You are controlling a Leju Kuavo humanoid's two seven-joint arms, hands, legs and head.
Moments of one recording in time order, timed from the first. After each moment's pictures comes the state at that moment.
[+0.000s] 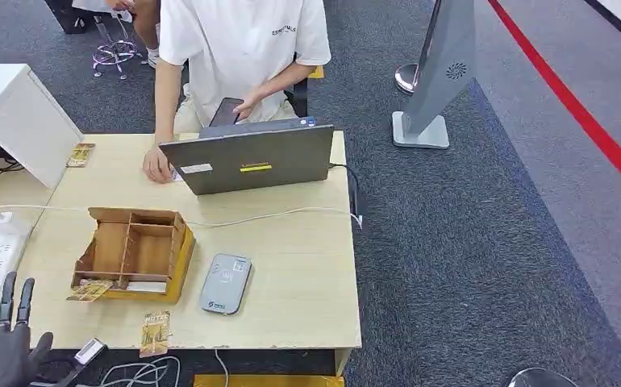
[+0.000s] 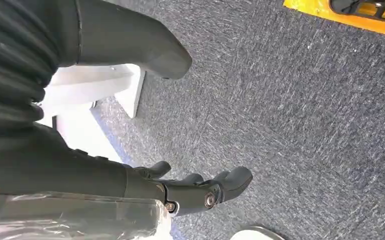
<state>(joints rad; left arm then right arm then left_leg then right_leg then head) 0.11 0.11 0.42 -1.22 -1.50 0.69 -0.37 -0.07 0.22 -0.84 -0.21 1.54 -0.26 0.11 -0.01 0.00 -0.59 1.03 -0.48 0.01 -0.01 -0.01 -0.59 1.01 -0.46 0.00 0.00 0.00</state>
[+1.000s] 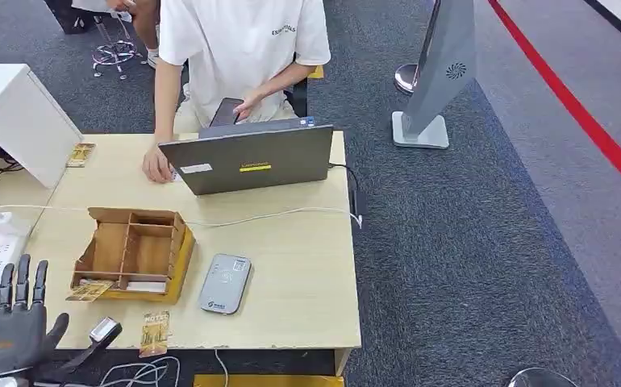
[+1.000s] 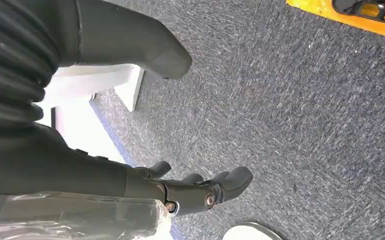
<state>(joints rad) 0.01 0.09 0.37 -1.16 -1.54 0.70 -0.31 -0.08 0.22 -0.82 -0.21 1.56 -0.26 0.11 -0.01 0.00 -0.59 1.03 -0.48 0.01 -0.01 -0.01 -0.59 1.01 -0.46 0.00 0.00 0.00</state>
